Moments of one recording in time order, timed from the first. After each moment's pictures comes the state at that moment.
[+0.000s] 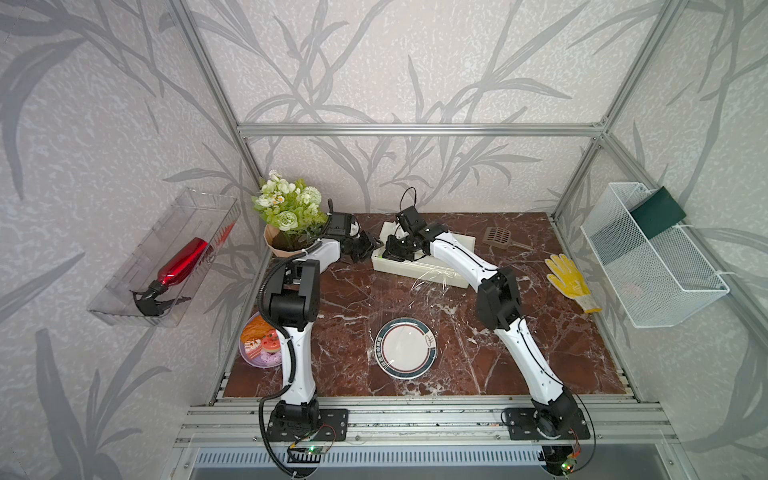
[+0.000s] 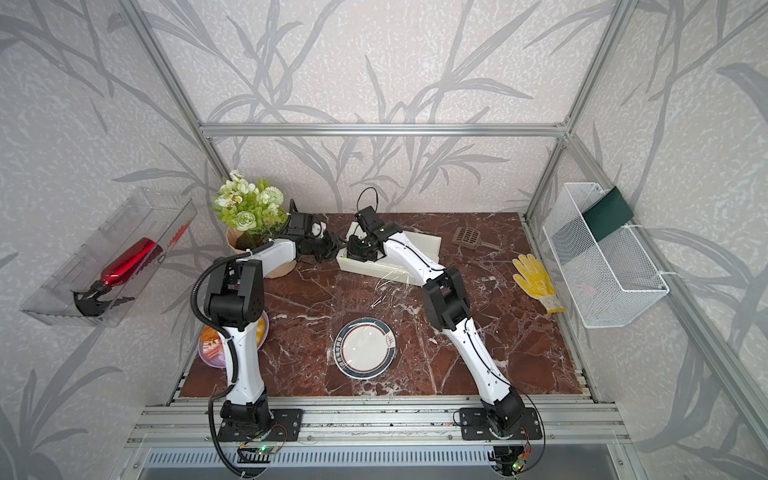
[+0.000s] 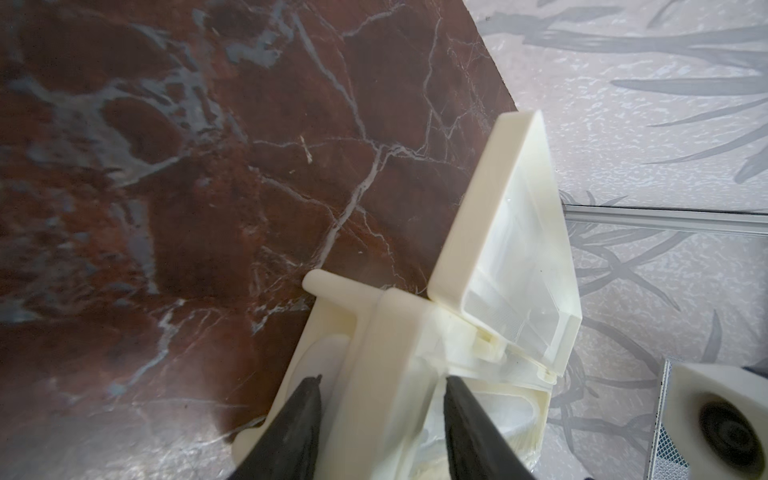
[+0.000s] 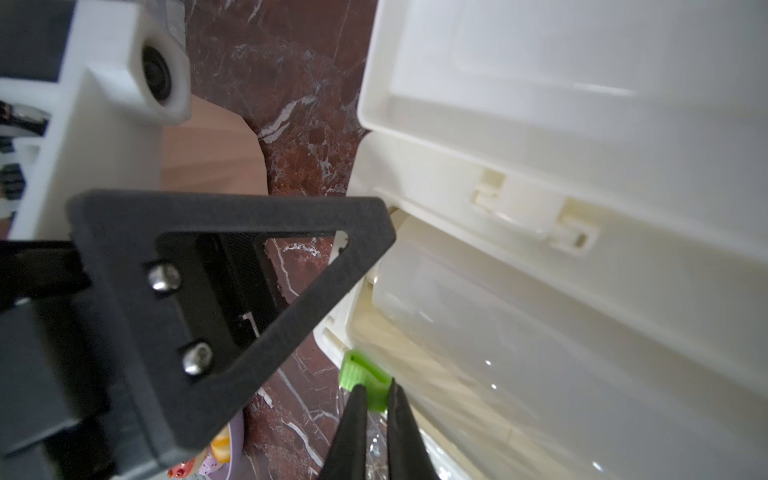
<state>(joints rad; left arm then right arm) -0.11 2.15 1.55 -0.26 0.58 -0.77 0.63 2.58 2.45 -0.77 -0.39 0.74</state>
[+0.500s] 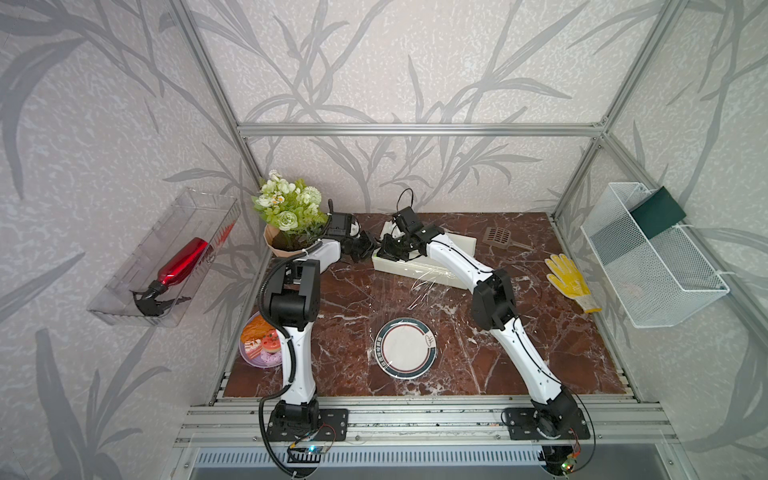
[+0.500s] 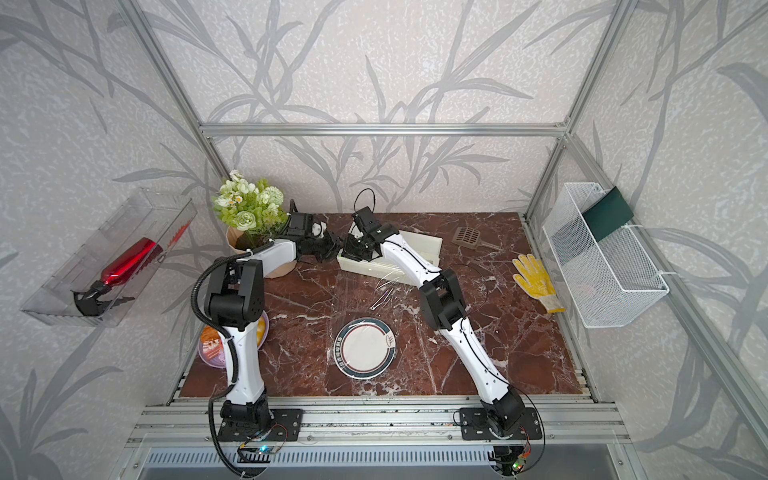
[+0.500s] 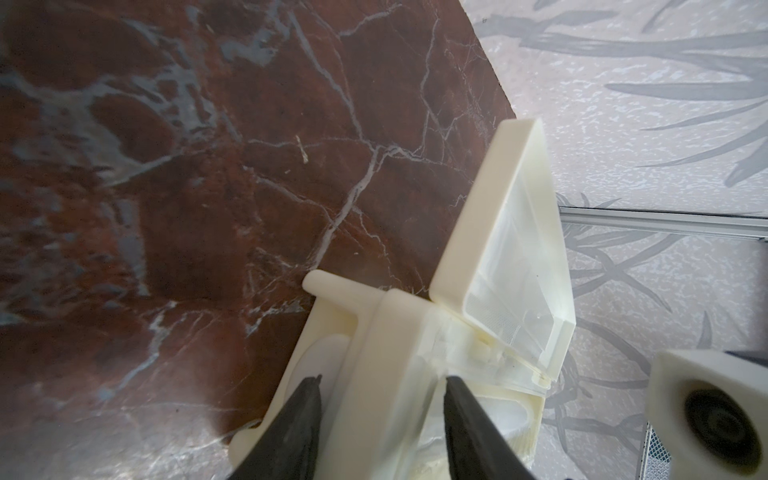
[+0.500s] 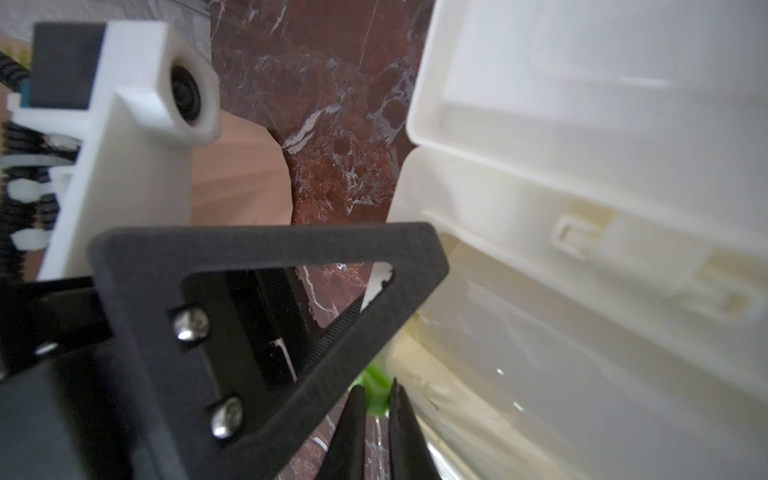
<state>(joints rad) -0.11 2.15 1.55 -0.24 0.59 -0.79 0.65 2.64 2.54 -0.74 -0.42 0.80</state>
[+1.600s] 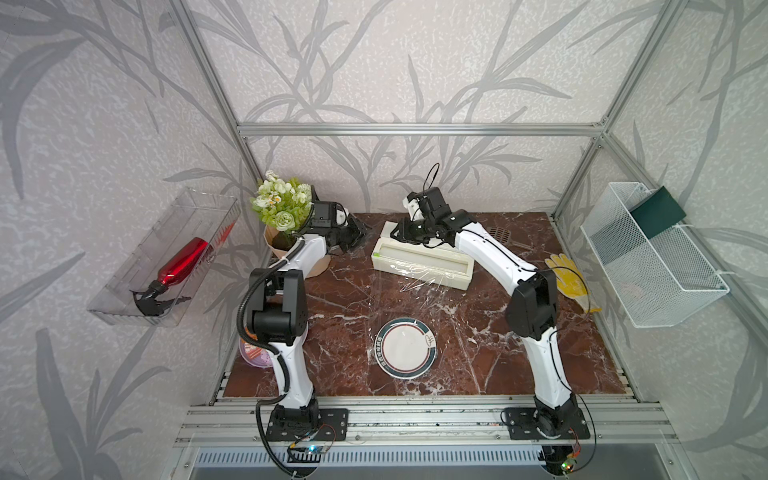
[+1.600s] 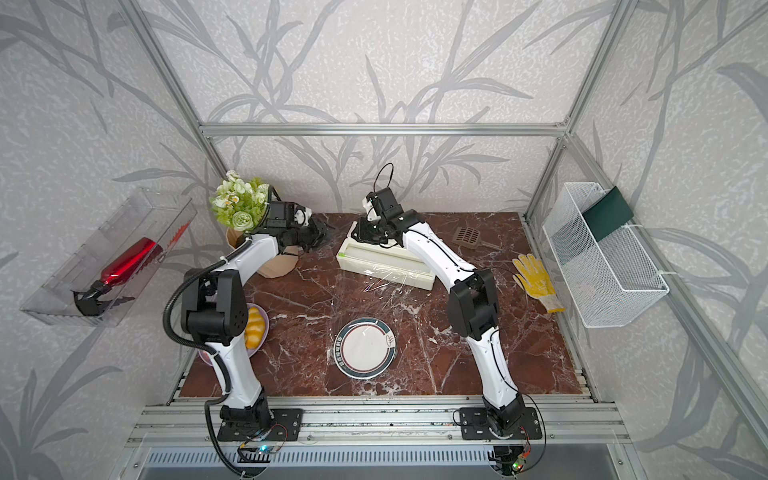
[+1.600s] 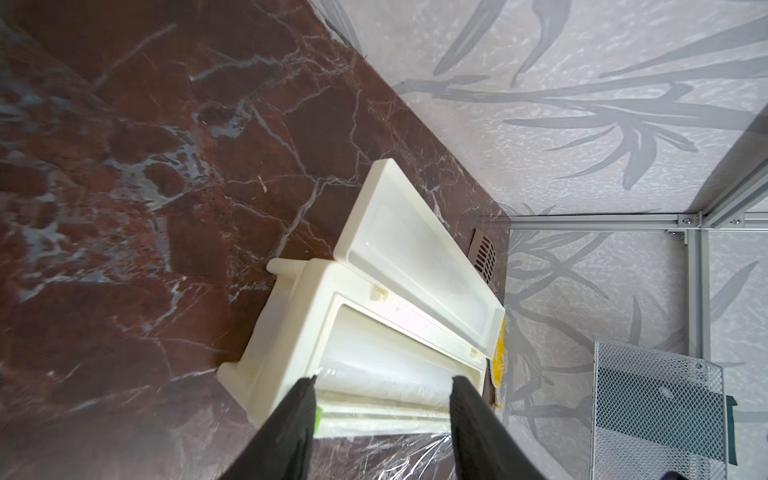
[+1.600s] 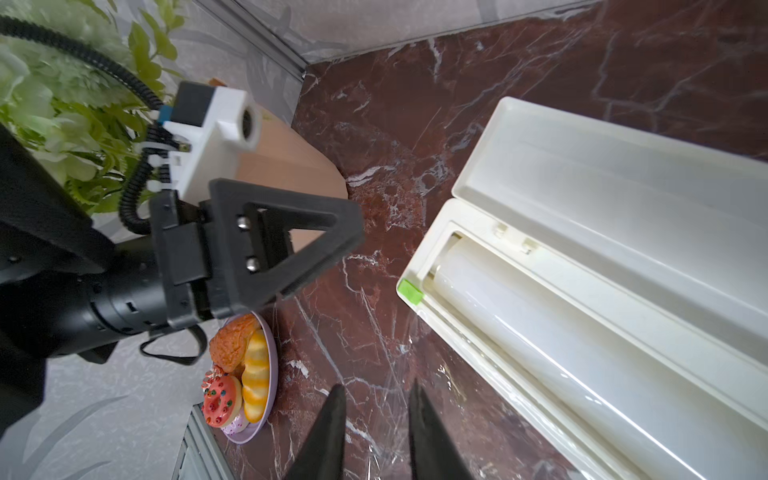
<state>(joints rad) -0.06 1.92 1.53 -0.35 0.58 -0.72 0.59 2.17 2.11 -0.66 -0.36 0.57</state>
